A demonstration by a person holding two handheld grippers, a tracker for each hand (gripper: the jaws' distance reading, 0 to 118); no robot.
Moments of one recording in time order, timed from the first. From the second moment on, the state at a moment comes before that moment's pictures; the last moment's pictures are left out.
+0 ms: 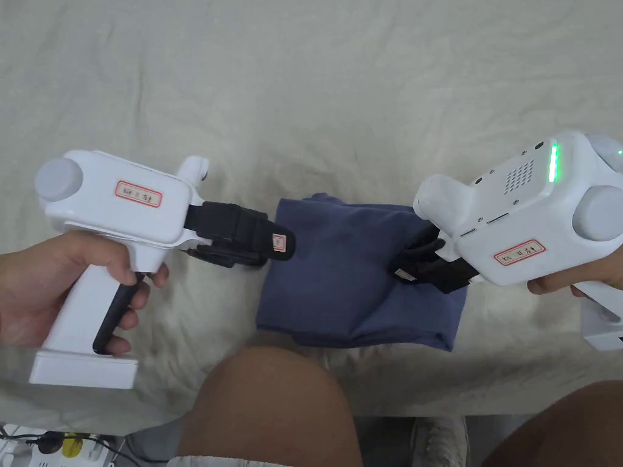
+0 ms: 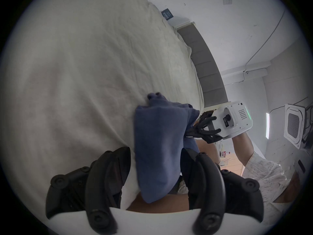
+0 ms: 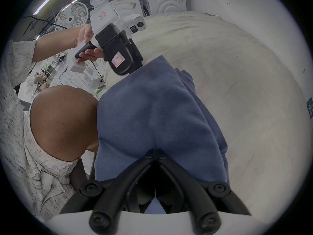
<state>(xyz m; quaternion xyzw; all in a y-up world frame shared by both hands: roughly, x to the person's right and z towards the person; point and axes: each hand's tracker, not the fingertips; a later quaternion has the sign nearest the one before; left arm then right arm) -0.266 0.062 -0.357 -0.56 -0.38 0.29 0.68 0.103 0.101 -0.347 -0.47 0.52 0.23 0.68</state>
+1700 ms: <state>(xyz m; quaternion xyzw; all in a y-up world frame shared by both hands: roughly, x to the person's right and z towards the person) -0.263 0.036 -0.374 -0.55 -0.43 0.34 0.63 0.104 0.120 -0.346 -0.45 0.52 0.24 0.69</state>
